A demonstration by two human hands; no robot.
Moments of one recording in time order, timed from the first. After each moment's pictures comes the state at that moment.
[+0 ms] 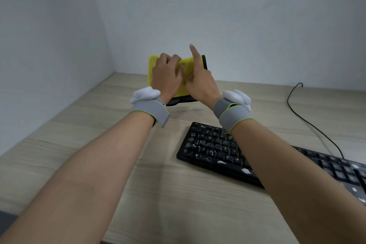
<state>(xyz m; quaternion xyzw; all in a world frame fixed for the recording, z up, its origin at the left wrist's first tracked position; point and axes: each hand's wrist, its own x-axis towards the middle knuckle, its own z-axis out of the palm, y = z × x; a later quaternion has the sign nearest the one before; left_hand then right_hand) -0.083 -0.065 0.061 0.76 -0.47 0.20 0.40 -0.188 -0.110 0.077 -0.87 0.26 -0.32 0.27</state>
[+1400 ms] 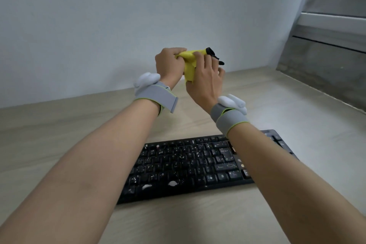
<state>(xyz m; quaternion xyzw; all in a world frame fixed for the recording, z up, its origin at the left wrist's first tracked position) -0.256 -0.233 0.099 0.61 -0.54 -0.12 0.57 -0.352 -0.238 0.055 -0.73 0.53 -0.42 -0.08</state>
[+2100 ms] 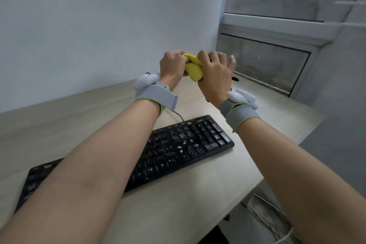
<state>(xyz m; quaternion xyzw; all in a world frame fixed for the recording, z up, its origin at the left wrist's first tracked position) -0.411 -0.231 0.095 0.49 -0.57 -0.35 0.55 -0.521 -0.204 0.070 -0.67 0.63 -0.34 -0.20</state>
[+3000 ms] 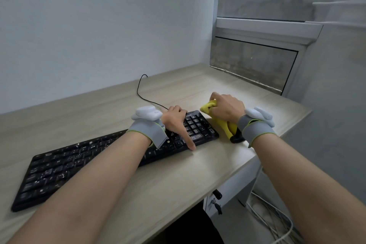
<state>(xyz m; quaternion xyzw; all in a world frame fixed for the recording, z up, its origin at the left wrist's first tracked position) -0.422 -0.169 0.016 0.54 -0.82 -0.11 -0.12 -0.609 -0.165 0.018 -0.72 0.68 -0.13 0.04</state>
